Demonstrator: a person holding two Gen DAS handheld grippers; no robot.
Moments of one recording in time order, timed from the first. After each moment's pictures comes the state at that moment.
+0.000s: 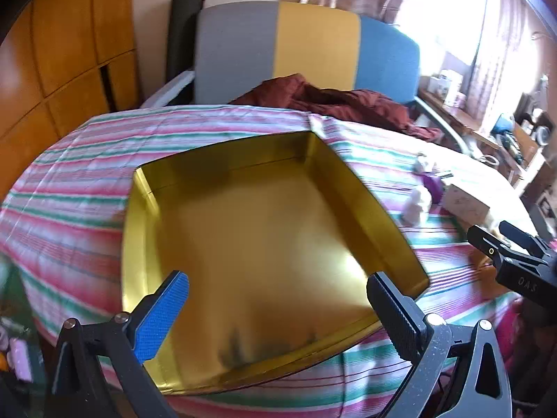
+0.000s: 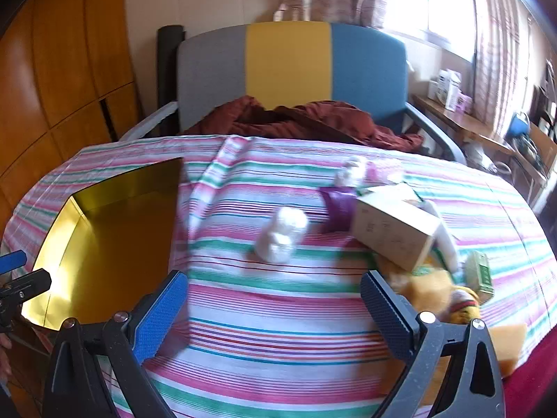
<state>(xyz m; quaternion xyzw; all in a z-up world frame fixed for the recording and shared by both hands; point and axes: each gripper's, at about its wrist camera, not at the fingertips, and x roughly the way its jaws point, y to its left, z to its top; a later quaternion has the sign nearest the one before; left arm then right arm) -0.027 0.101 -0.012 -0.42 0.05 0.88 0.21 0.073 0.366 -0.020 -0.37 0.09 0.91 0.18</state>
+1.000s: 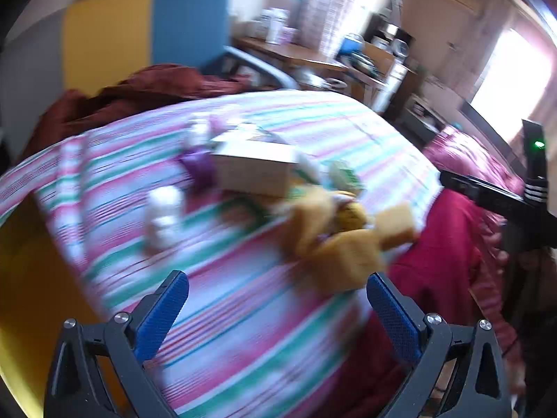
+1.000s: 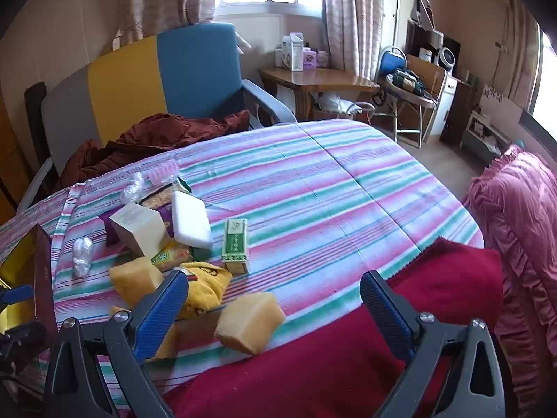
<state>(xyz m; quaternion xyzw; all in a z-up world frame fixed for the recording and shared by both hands) 0.029 0.332 -0.007 -0.43 0.14 0.72 0.52 0.259 0.547 0.022 -0.36 0.19 0.82 0.40</state>
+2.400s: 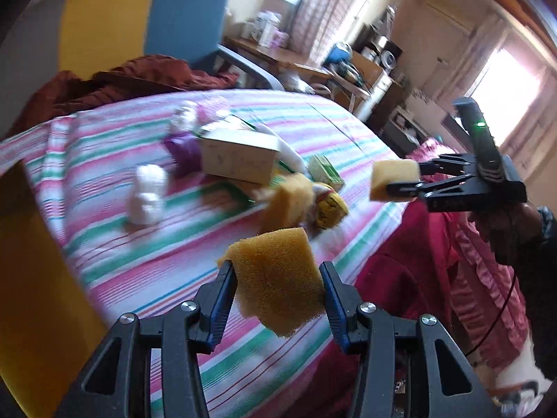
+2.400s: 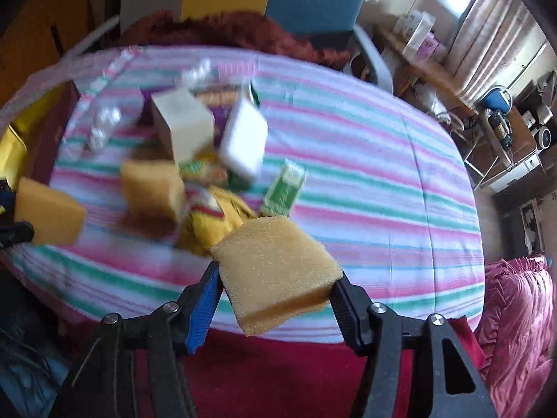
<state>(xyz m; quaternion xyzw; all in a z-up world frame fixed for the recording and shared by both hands) 0.021 0.281 -0.009 -0.44 0.08 0.72 0.53 0.205 0.536 0.006 -0.55 0.05 0.80 0.22</state>
